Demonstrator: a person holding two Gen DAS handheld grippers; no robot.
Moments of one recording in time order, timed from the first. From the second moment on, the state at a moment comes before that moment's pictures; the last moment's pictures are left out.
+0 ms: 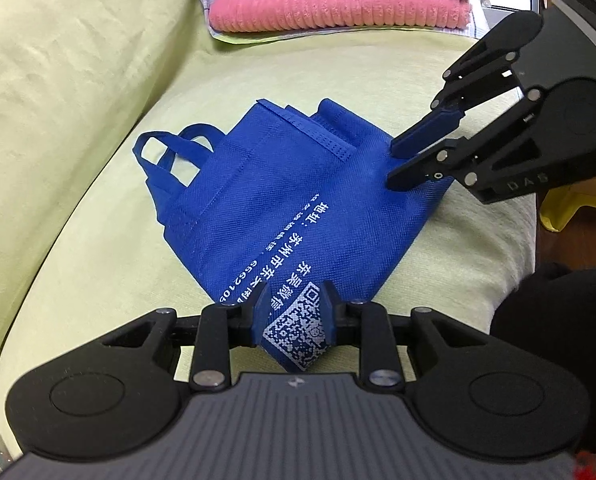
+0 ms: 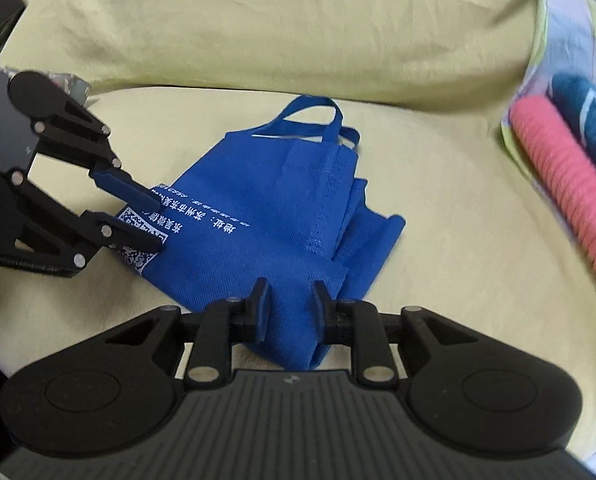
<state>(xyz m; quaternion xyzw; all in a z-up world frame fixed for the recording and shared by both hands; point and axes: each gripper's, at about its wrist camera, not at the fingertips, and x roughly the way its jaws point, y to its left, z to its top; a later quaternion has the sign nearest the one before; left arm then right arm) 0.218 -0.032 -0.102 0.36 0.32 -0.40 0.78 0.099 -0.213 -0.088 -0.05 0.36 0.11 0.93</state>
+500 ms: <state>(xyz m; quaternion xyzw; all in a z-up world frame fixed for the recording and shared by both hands) 0.212 -0.040 -0.103 0.36 0.33 -0.37 0.79 0.109 -0.239 -0.098 0.05 0.39 0.09 0.92</state>
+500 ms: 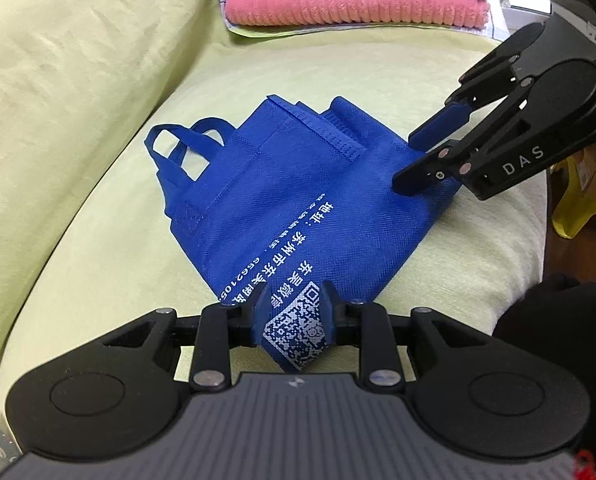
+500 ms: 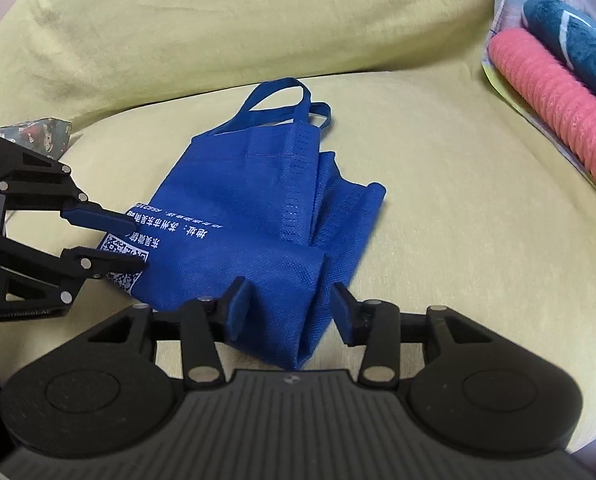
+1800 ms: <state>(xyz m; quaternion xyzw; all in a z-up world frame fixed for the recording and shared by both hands) 0.139 -0.010 -0.198 0.75 -0.03 -0.30 0.59 0.101 -0.239 -0.101 0.02 0.36 0.10 0.93</state>
